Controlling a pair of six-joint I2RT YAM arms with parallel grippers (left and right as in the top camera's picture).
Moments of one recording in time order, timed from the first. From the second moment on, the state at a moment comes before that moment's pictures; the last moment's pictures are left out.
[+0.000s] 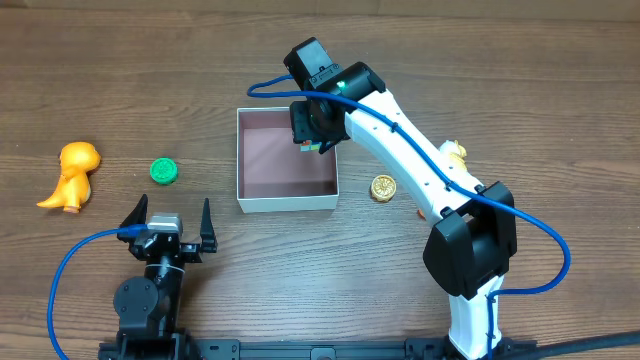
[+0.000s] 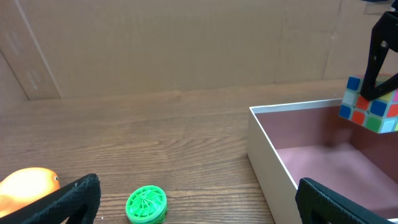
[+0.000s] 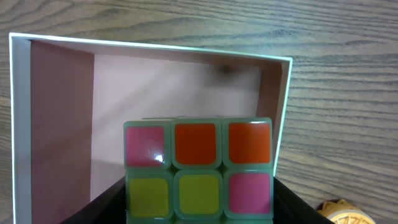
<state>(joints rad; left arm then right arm) 0.04 0.01 0.01 -0.07 0.05 0.06 0.62 2.10 1.94 -1.09 0.03 0.46</state>
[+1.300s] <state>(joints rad) 0.04 0.01 0.01 -0.07 0.05 0.06 0.62 2.10 1.79 -0.87 0.07 0.48</state>
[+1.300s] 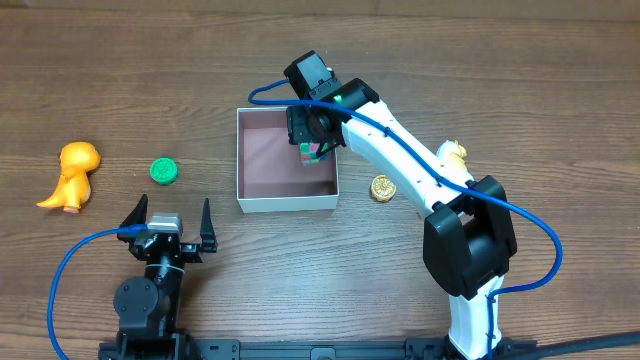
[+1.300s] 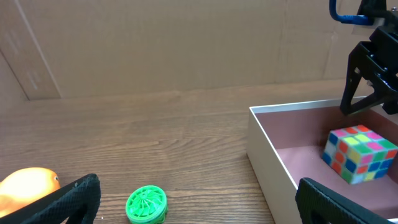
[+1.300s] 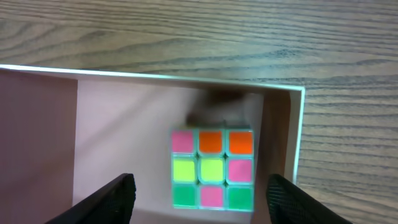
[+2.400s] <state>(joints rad) 0.04 0.01 0.01 -0.07 0.05 0.06 0.65 2.10 1.95 -1.11 0.05 0.41</state>
